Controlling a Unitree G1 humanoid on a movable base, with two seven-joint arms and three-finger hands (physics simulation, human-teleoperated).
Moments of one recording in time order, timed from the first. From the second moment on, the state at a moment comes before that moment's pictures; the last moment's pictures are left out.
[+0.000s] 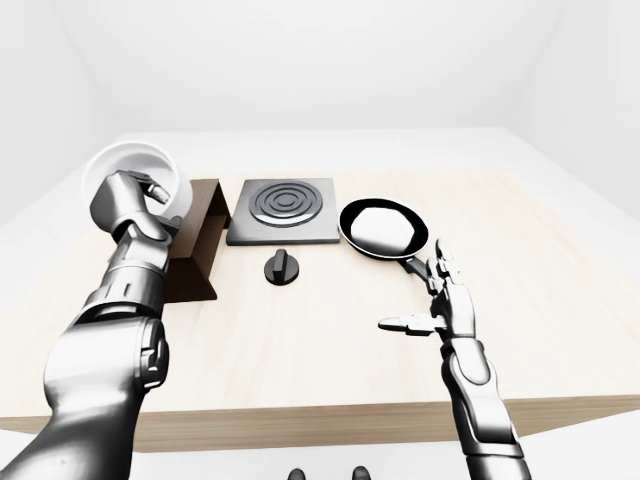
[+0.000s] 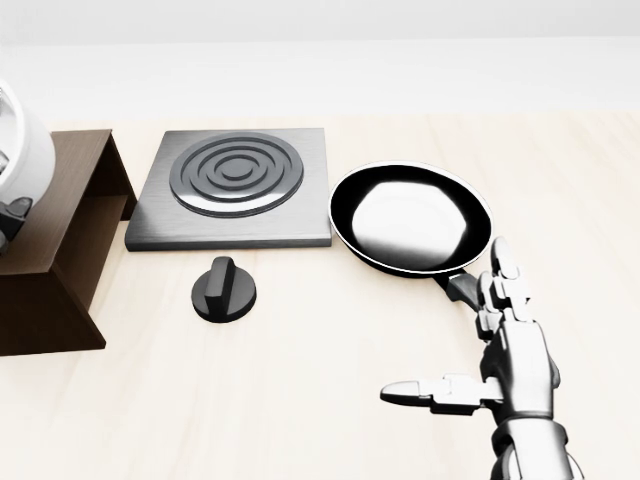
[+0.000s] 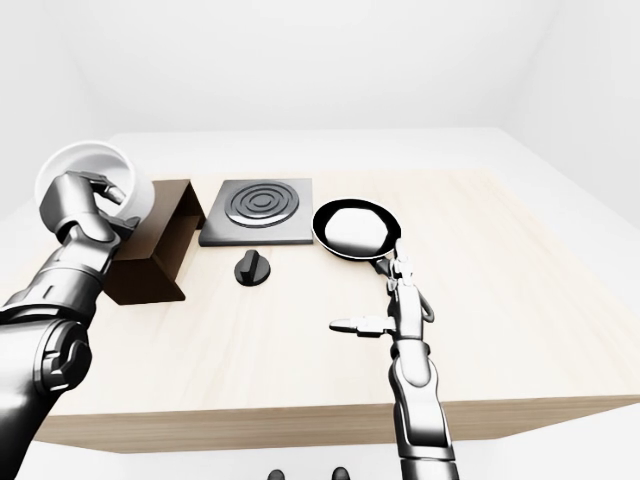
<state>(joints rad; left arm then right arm) -1.11 0.52 0.13 1.33 0.55 0.09 0.52 0.01 -0.03 -0.08 -0.05 0.01 -0.01 -0.01</state>
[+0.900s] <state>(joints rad) -1.09 0.51 0.14 1.35 0.57 0.09 0.52 0.03 -0.03 -0.08 -0.07 0.01 -0.02 0.00</state>
